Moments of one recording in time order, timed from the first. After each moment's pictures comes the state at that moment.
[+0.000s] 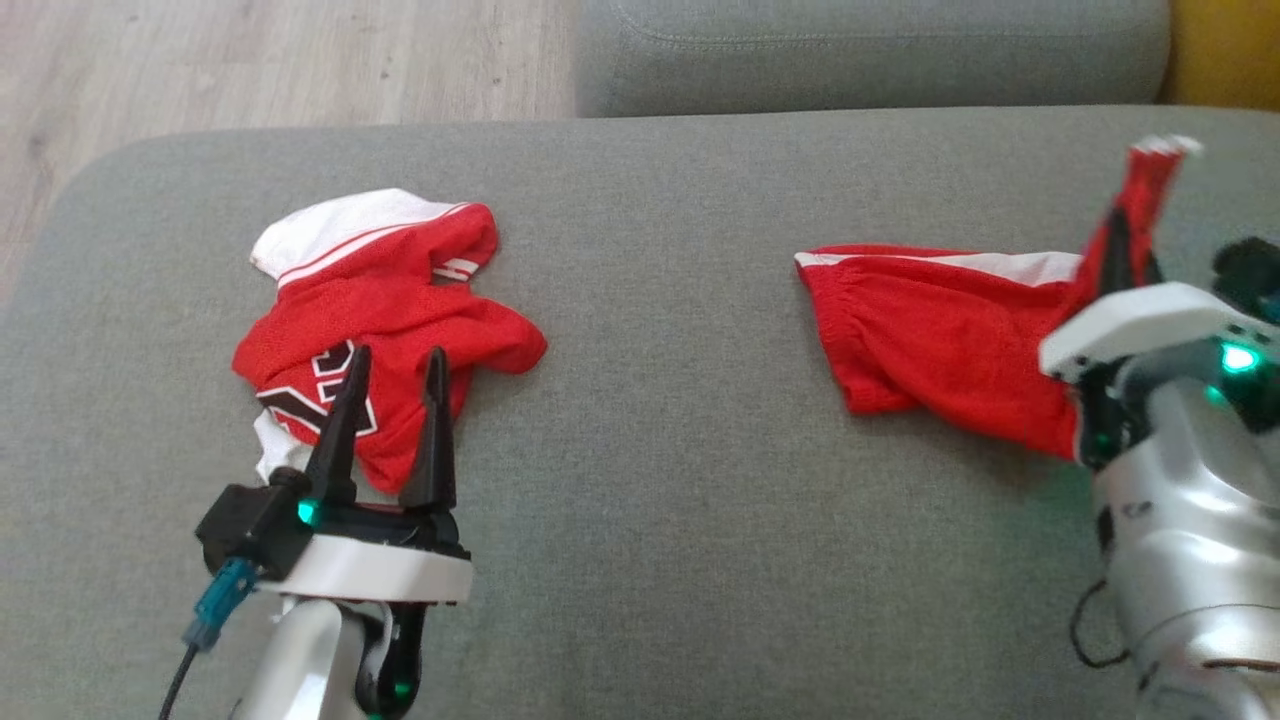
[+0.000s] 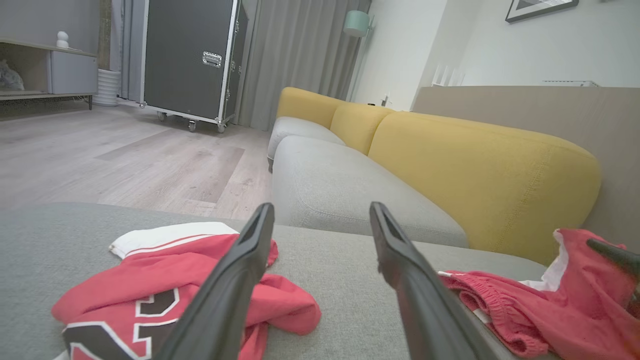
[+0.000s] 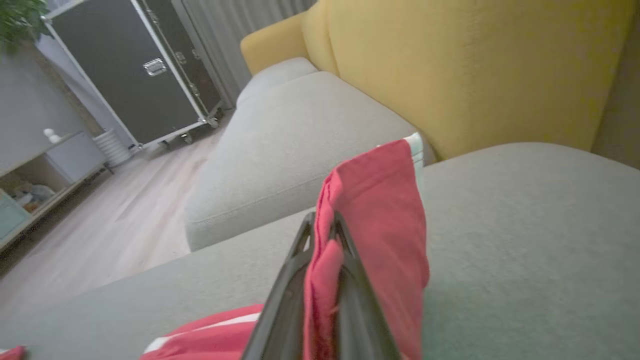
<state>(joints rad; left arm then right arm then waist) -0.18 0.07 -0.21 0.25 -0.37 -0.12 -0.25 -0.73 -0.10 -0.28 1.08 0.14 0.14 -0.24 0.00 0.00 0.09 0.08</state>
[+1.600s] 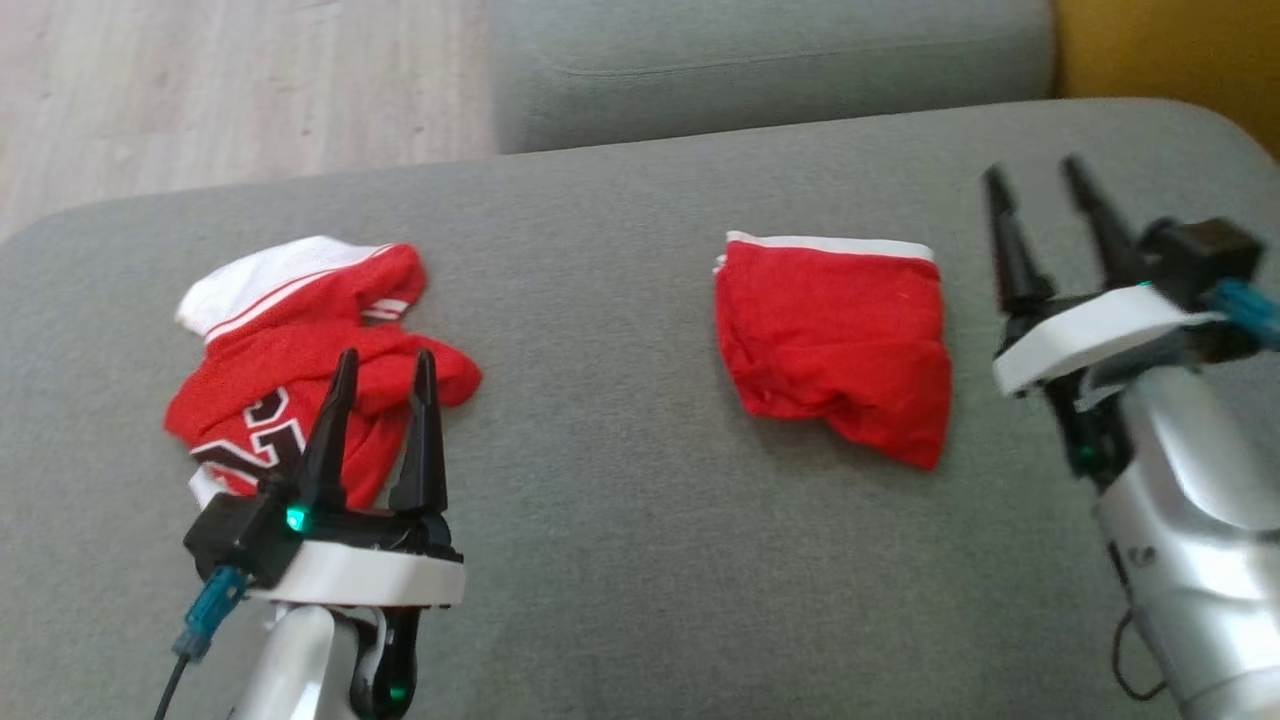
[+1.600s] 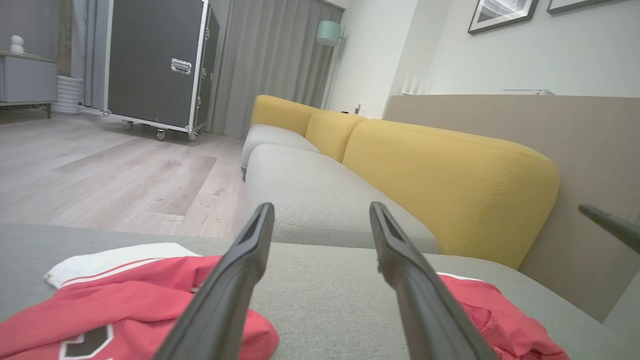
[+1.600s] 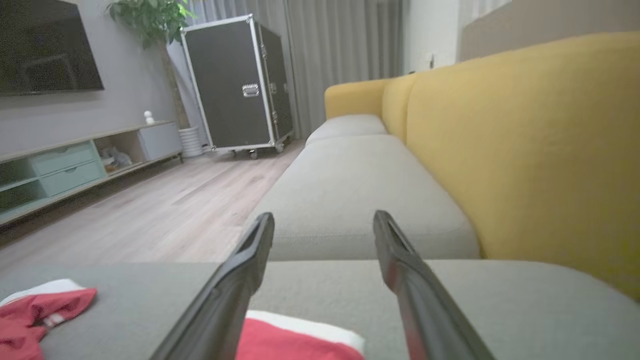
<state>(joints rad) -0.16 0.07 -0.19 0.23 -0.37 -0.12 -0.25 -0.59 -0.23 0.28 0.71 0.40 0.14 -0.25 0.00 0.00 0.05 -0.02</state>
